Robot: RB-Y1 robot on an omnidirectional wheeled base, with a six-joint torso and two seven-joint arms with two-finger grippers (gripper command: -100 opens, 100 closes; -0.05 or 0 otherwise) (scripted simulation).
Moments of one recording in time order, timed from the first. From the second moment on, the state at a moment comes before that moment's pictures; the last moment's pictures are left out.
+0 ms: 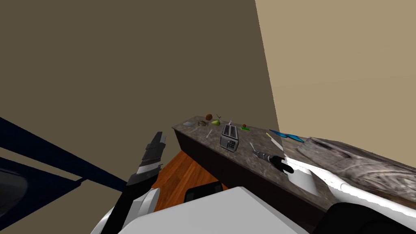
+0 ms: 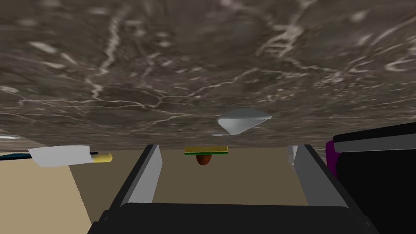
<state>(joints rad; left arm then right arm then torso) 0.55 0.02 -0.04 -2.33 -0.12 -0.35 -0.17 0.61 -1.36 0.14 -1.63 -0.10 0.27 0.05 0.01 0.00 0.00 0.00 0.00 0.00</state>
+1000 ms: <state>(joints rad) 0.55 0.02 -0.04 -2.33 -0.12 -0.35 -0.17 0.63 -1.34 0.19 -1.54 -0.06 0.28 0.05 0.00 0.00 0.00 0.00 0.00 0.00</state>
